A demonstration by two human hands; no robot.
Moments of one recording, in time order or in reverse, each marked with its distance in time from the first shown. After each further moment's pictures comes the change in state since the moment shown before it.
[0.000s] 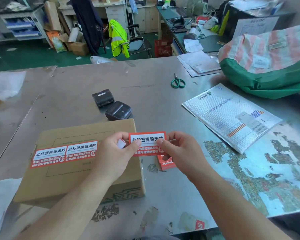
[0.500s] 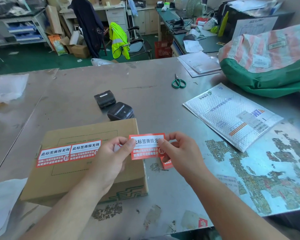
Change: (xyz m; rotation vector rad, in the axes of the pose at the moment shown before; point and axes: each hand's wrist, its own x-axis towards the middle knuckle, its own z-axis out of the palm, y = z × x) left_hand -0.008 -0.015 -0.014 -0.577 -0.224 -0.128; right_hand -0.008 0.003 0.013 -0.023 0.099 -0.022
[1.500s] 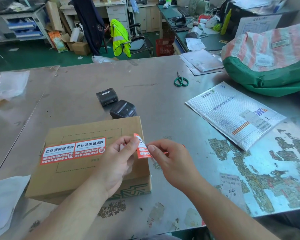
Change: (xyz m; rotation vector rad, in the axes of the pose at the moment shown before) left_hand -0.012 0.006 0.006 -0.168 -0.089 -0.083; right_hand -0.016 0.007 0.024 -0.193 -0.147 -0.225
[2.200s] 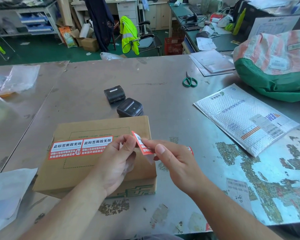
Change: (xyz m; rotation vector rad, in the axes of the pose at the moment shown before) left_hand 0.007 -0.003 -0.027 -0.124 -0.106 0.076; right_hand 0.002 -0.010 0.005 0.293 -0.207 -0.218
